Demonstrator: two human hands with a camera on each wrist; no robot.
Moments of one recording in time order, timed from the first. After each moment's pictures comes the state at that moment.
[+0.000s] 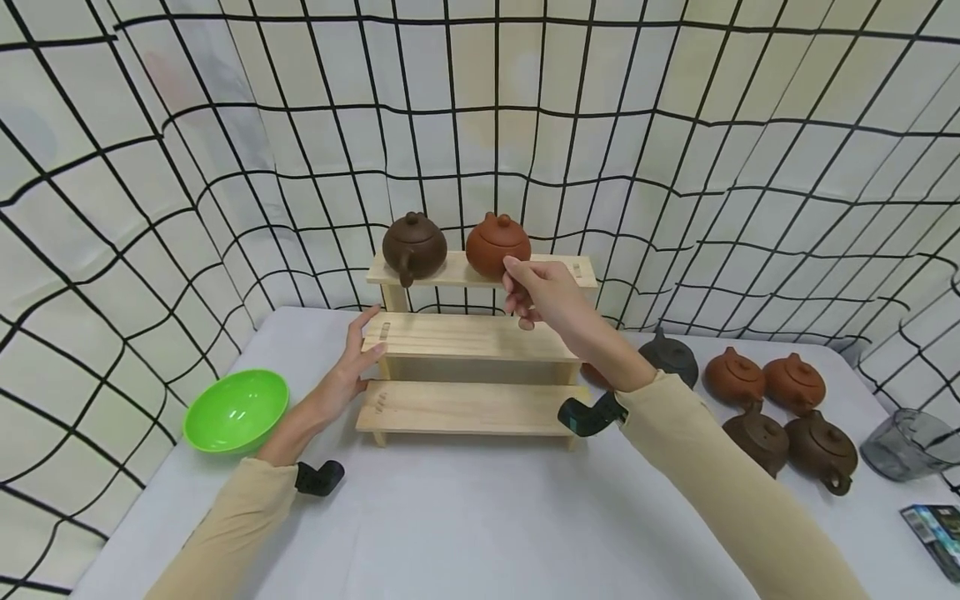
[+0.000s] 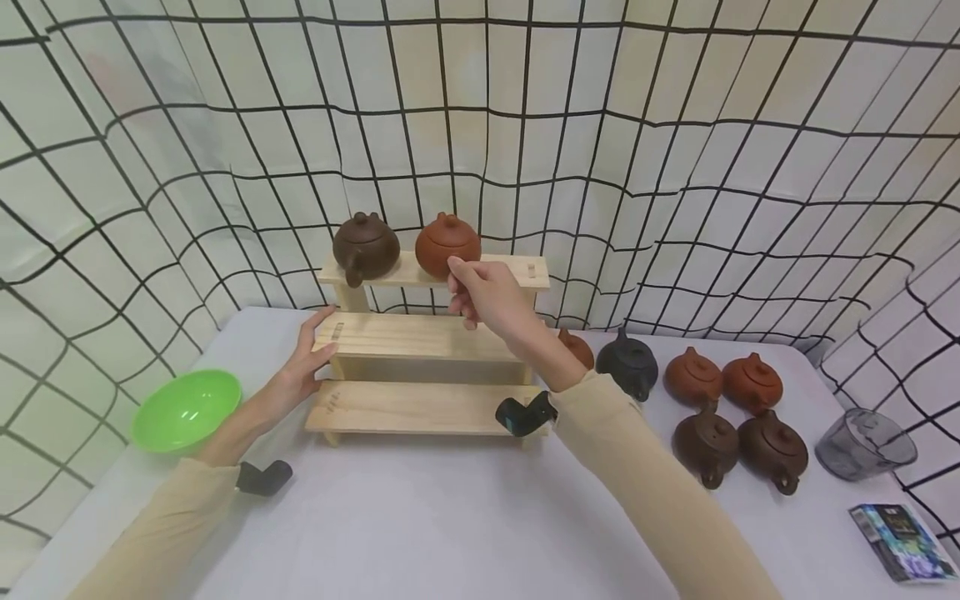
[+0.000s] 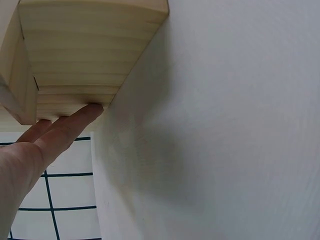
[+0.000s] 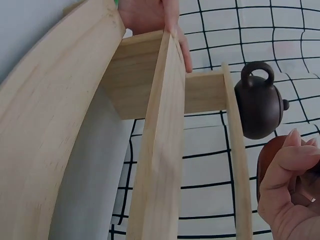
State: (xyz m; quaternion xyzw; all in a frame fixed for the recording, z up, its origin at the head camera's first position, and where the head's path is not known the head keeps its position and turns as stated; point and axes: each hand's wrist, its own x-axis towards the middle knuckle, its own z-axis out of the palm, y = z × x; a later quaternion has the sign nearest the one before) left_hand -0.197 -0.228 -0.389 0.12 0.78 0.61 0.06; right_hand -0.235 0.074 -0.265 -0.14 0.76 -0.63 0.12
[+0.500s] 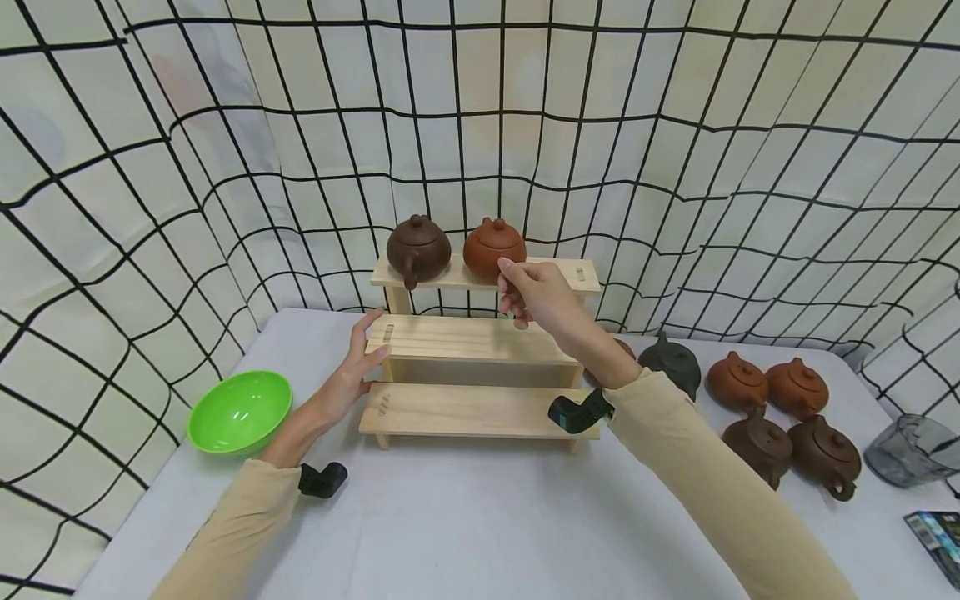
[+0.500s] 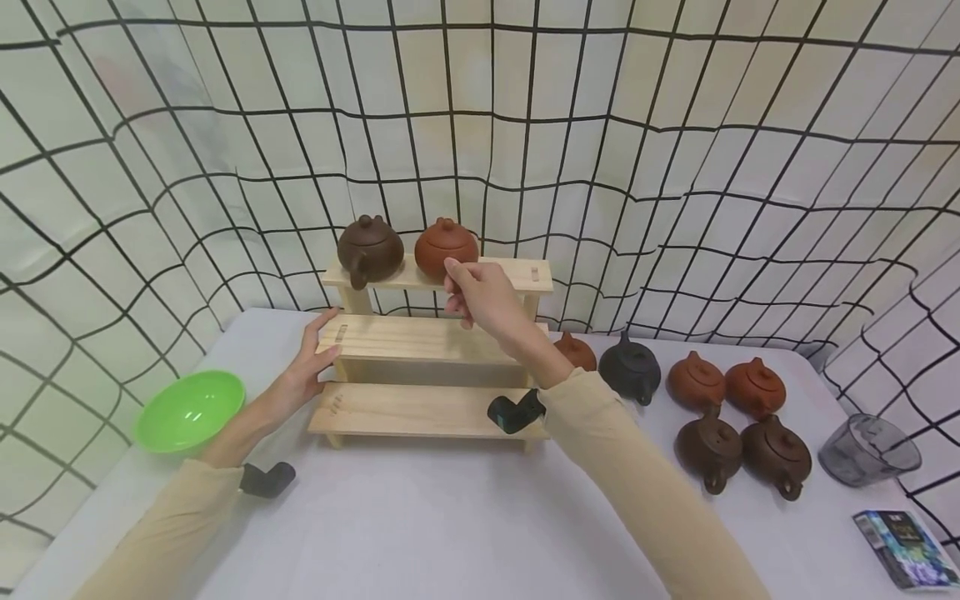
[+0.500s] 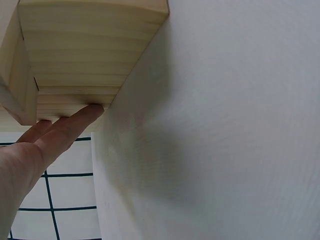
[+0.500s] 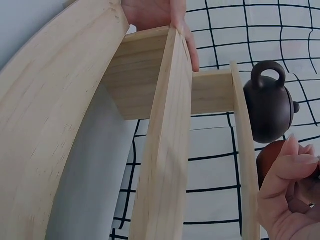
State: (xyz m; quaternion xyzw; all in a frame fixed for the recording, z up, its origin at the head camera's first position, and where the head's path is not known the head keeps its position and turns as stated) left_hand -0.196 -0.228 -0.387 0.12 0.78 0.61 0.06; right_hand -0.245 0.061 -0.270 -0.13 0.76 -0.62 0.10
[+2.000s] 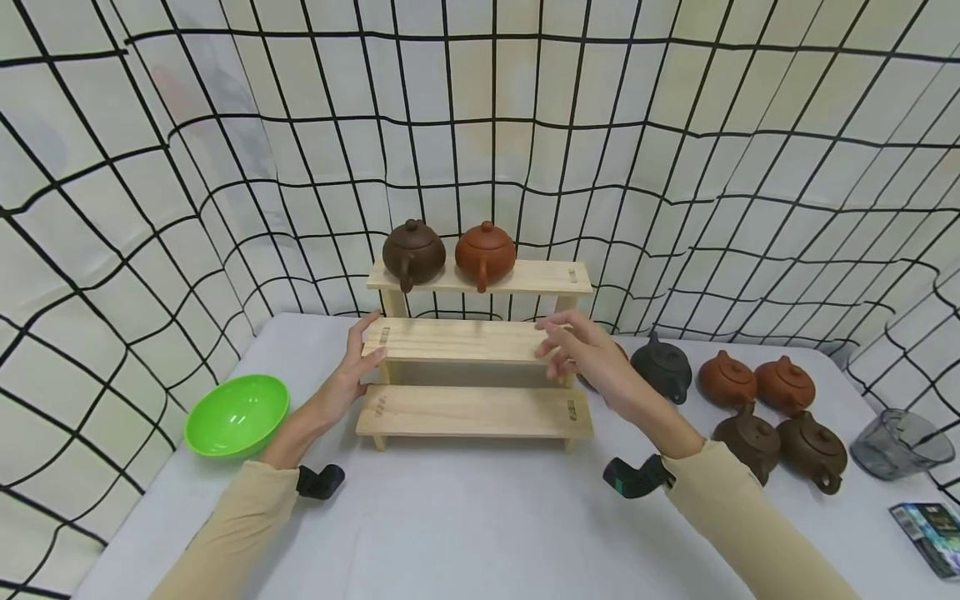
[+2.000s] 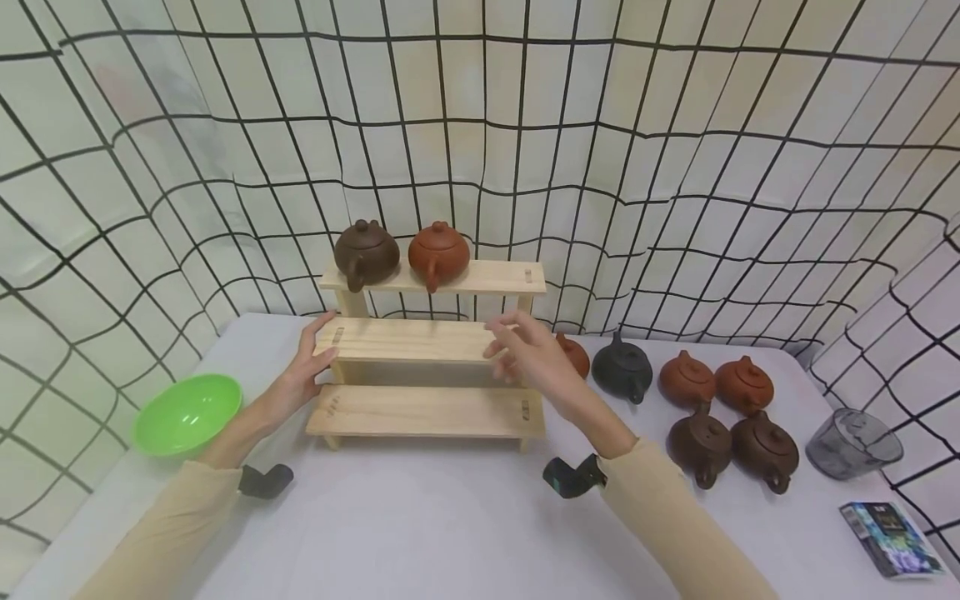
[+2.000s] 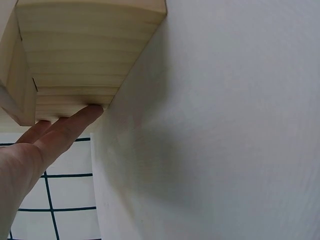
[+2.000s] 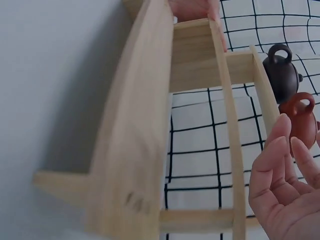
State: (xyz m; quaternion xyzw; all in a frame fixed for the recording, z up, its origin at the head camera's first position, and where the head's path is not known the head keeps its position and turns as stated) left_hand -0.199 -0.229 -0.389 0.13 0.79 0.60 0.06; right_hand -0.199 0.131 -0.311 -0.14 0.80 -0.58 0.11
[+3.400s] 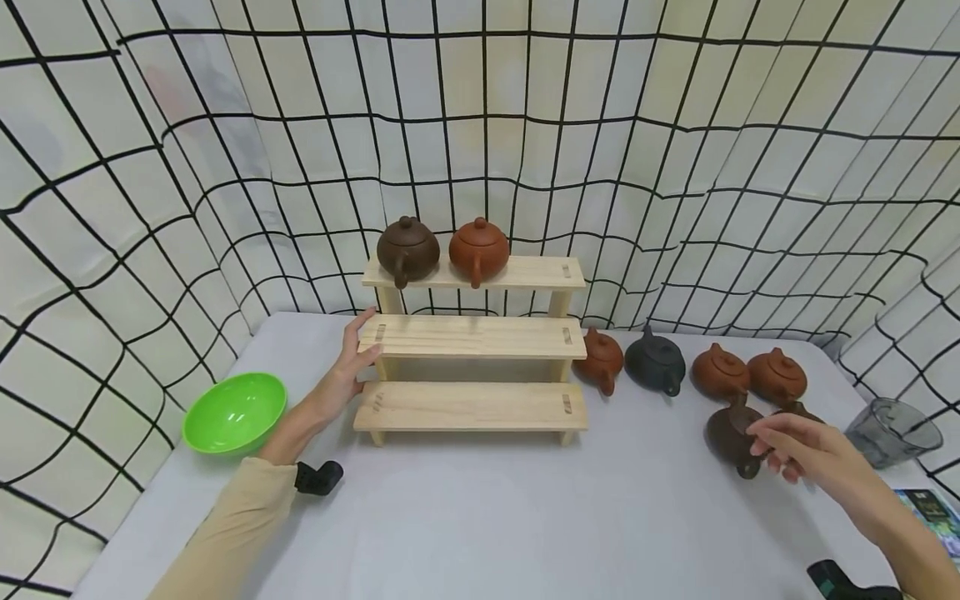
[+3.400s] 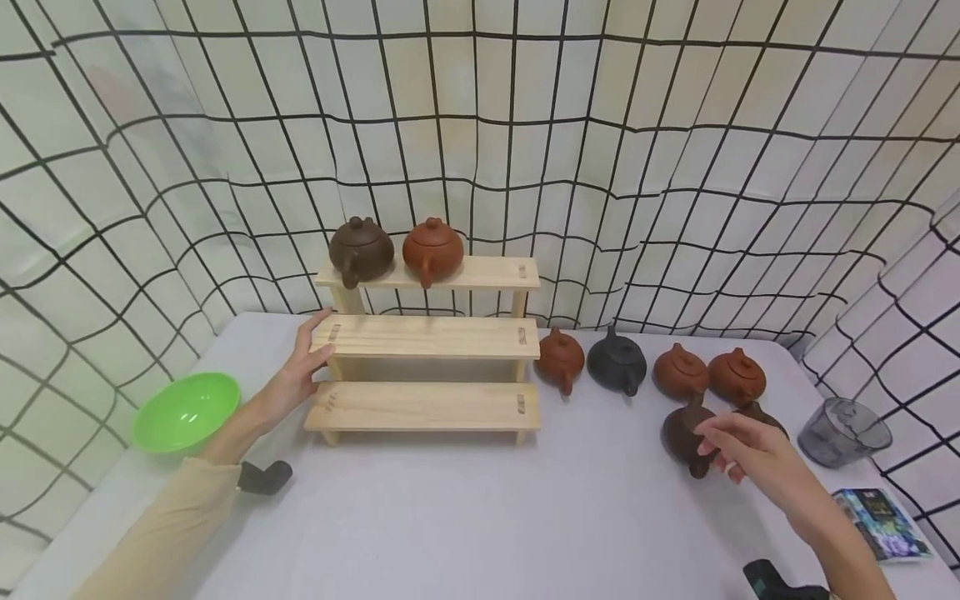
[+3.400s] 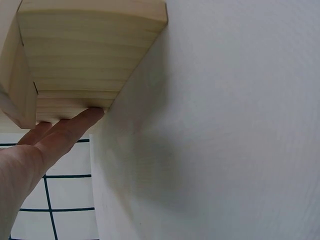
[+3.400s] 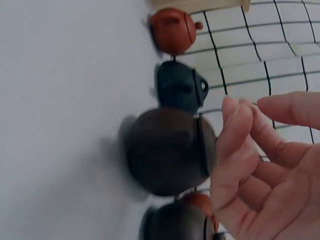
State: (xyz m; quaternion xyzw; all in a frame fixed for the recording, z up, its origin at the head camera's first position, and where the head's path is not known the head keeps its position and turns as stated) left_hand -0.196 -0.227 -0.388 0.13 0.77 0.62 0.06; right_hand -0.107 0.370 -0.363 0.00 0.90 -0.43 0.09
